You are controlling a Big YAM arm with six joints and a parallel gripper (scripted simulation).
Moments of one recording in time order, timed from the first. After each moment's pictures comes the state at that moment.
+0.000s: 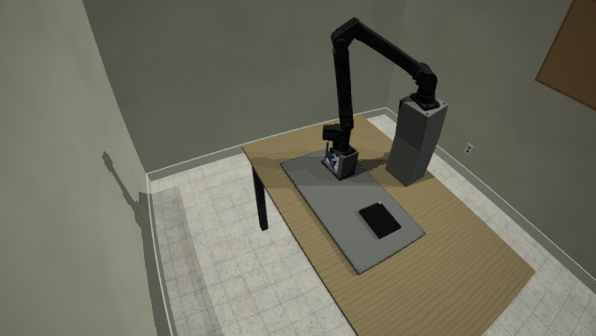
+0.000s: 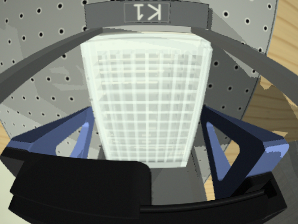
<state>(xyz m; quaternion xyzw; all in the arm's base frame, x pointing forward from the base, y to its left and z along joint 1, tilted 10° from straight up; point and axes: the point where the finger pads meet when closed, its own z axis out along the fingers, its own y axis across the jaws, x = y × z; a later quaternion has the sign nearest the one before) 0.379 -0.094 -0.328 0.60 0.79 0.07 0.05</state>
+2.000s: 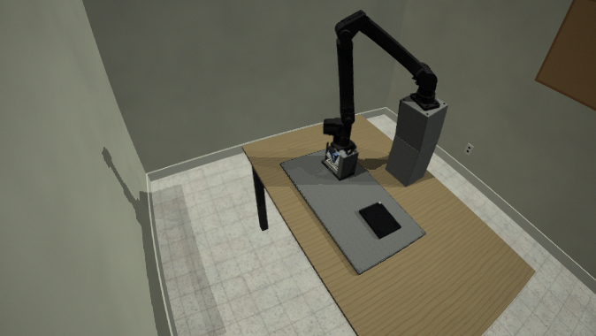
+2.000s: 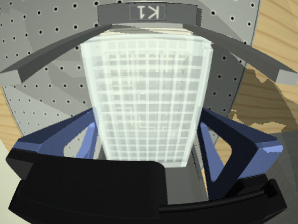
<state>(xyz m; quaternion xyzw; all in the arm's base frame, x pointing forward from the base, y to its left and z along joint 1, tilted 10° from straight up) 0.374 -0.095 -0.296 0.60 0.79 0.07 0.05</state>
